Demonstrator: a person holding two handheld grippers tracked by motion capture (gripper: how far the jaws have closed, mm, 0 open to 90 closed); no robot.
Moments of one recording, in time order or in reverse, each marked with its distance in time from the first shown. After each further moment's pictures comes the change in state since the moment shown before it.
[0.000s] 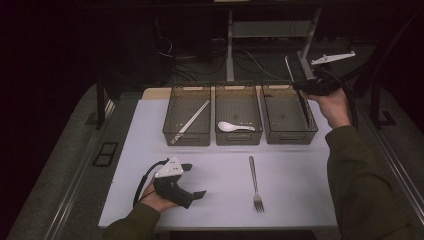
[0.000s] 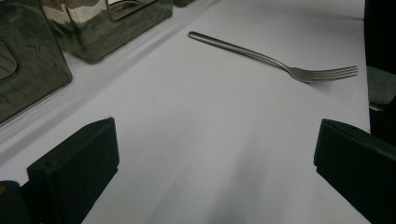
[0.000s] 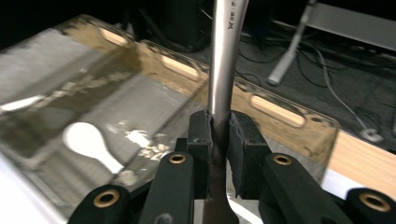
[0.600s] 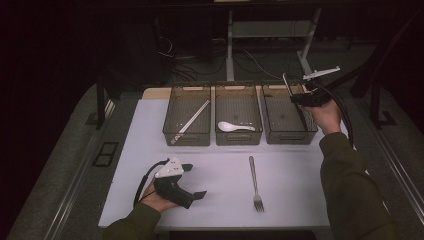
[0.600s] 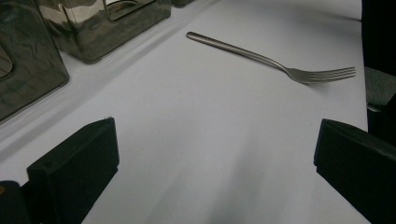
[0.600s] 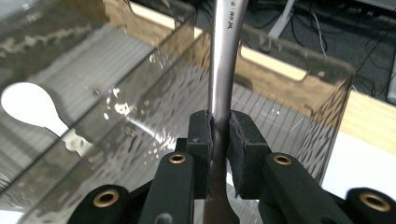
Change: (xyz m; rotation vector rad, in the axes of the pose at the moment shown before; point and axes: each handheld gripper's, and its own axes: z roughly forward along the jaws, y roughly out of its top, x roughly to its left) left arm -0.001 0.000 0.000 -0.007 -0.004 -0.001; right arm -0.013 -0.040 0.043 0.132 -0.033 0.021
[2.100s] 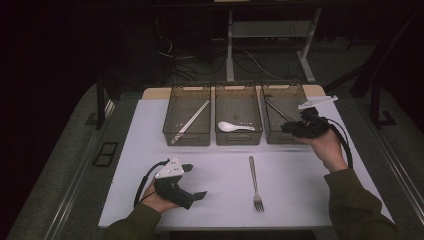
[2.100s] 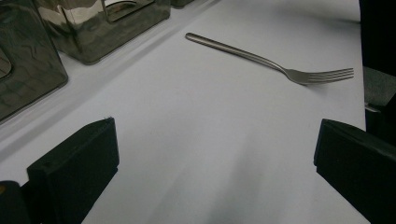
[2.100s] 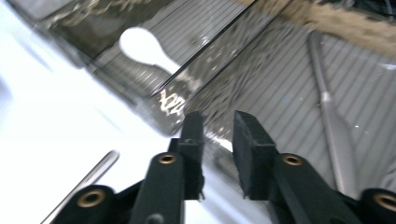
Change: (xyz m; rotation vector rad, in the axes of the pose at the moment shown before) left arm -0.002 0.000 0.000 0.001 0.003 -0.002; right arm 0.071 -0.061 -0.034 0.018 0.173 -0.037
